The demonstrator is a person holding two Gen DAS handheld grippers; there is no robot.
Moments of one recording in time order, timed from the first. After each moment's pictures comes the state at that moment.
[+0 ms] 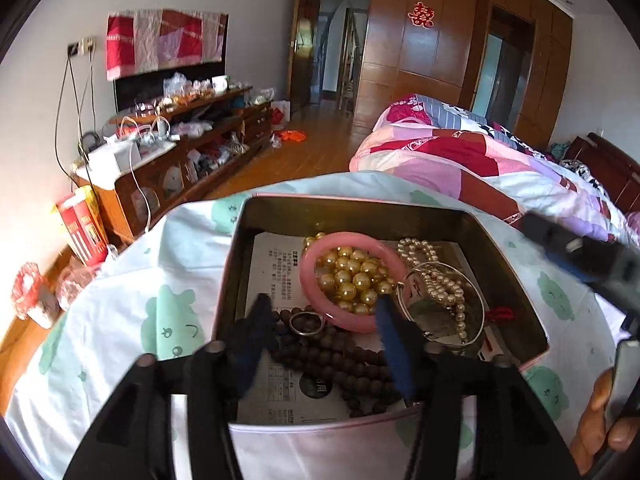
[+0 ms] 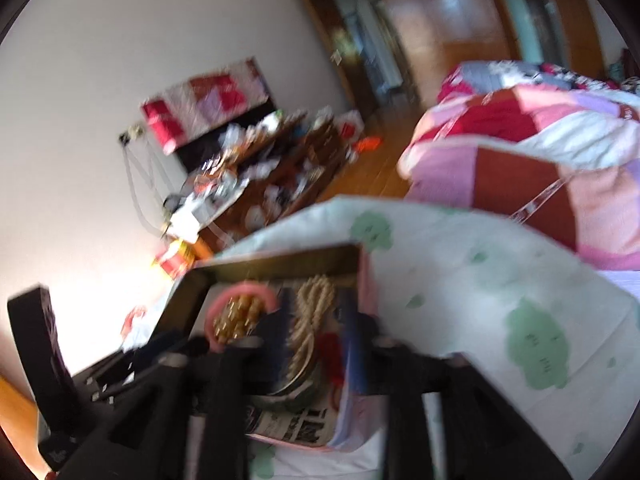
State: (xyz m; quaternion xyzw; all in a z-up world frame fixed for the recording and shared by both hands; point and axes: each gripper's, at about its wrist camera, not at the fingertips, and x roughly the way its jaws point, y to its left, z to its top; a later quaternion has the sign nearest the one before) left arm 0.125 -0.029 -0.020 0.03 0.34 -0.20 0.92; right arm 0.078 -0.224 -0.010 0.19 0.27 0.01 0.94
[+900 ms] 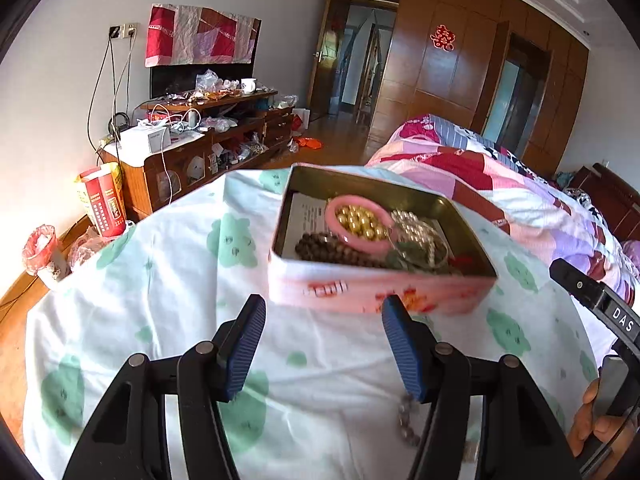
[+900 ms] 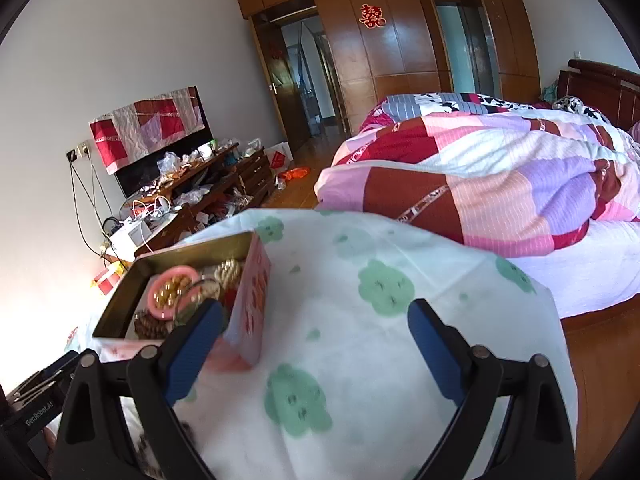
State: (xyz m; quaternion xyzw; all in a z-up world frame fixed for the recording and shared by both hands) left arm 0.047 0.017 -0.013 -0.03 0.34 -0.17 0.92; right arm -0.014 -0.242 -0.005 0.16 0.26 -0.12 0.95
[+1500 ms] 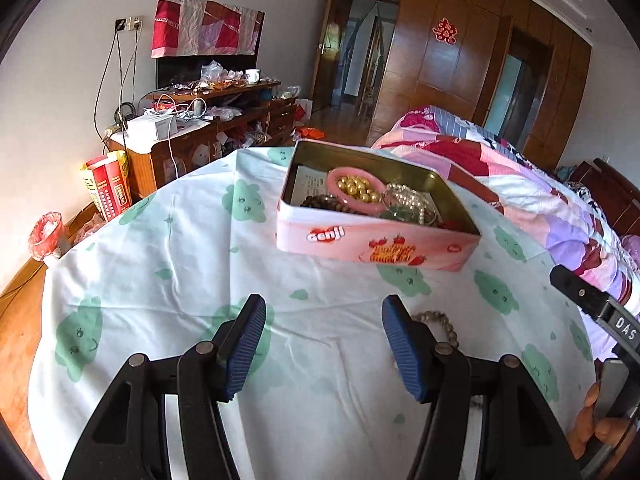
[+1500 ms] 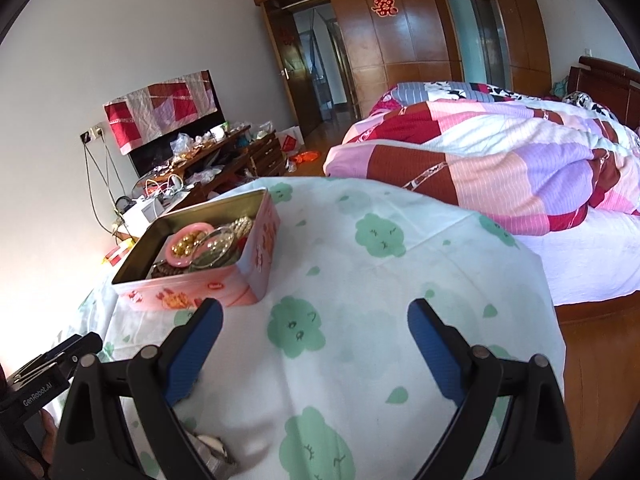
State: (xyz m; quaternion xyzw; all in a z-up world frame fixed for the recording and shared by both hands) left arm 0.011 0.028 -0.018 -0.03 0.35 -0.17 0.92; right arm -0.055 -0.234 -0.016 0.15 0.28 -0.09 0.94
